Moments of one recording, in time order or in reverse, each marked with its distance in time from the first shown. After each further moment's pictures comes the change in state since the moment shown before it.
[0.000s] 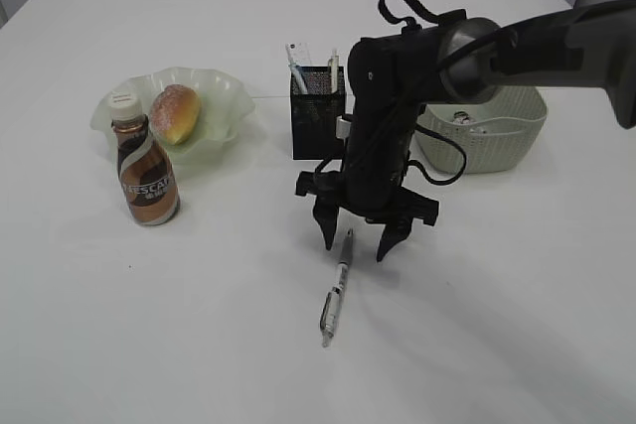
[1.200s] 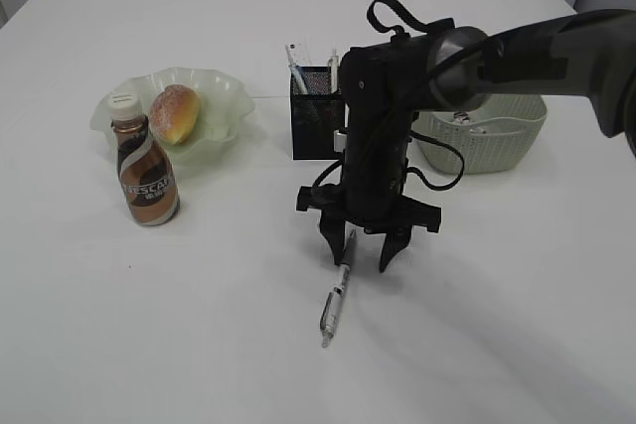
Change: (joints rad) left arm 0.000 0.000 0.000 -0.002 0.000 -0.002; right arm 0.015 0.027 -0.013 -0.028 0.070 0.000
